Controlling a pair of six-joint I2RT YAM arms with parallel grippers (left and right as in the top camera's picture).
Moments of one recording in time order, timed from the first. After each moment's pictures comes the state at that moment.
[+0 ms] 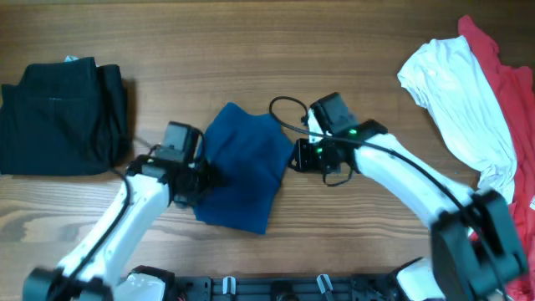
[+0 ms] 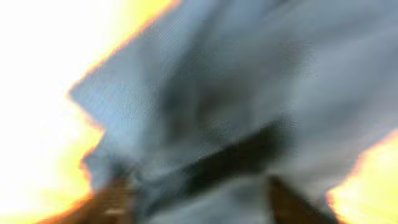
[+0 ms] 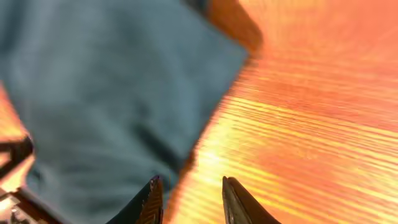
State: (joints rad) left arm -0.25 1.34 0.72 -0.74 0.17 -0.80; right arm 0.47 1.61 0.98 -0.61 -0.38 0.47
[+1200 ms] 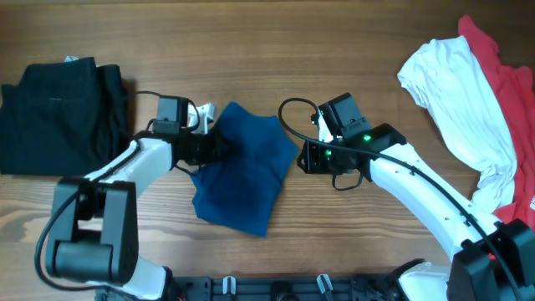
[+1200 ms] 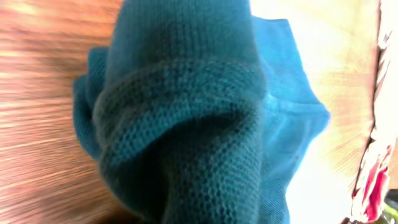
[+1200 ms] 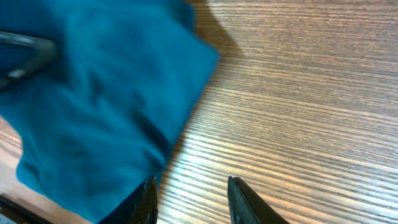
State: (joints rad) left arm -0.11 1.70 0.82 -0.29 0.61 -0.33; right arm 0.47 1.51 0.98 -0.70 -0.28 0.46
